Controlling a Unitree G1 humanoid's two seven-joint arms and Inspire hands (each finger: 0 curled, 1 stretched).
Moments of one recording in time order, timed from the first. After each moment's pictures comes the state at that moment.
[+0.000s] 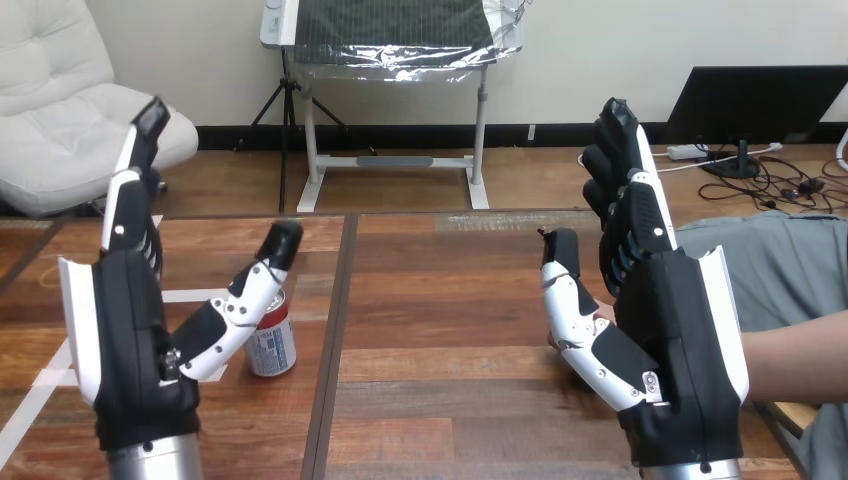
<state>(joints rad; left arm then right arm) 0.25 -0.02 0.07 -0.20 0.25 -0.56 0.23 0.39 -0.07 0.28 -0.54 -0.17 -0.27 -0.14</state>
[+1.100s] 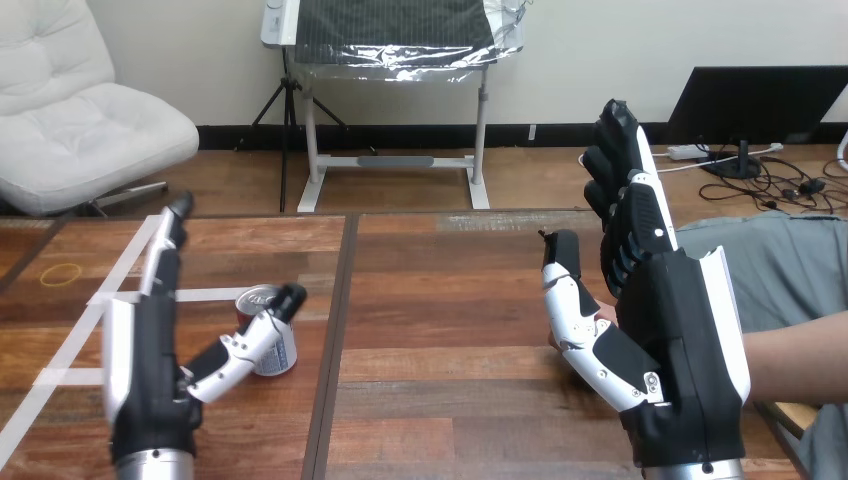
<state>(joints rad) 0.16 0.09 0.12 0.12 0.26 -0.49 0.20 0.40 -0.07 0.27 -0.54 -0.17 -0.27 -0.13</state>
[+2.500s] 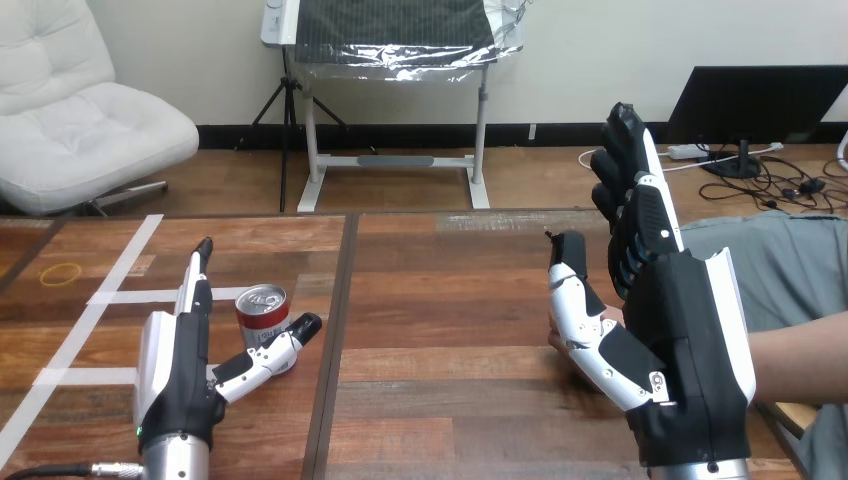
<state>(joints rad) -0.06 0.19 0.06 0.57 0.37 -0.44 0.31 0.40 -0.07 0.26 -0.54 -0.17 -0.26 -0.13</state>
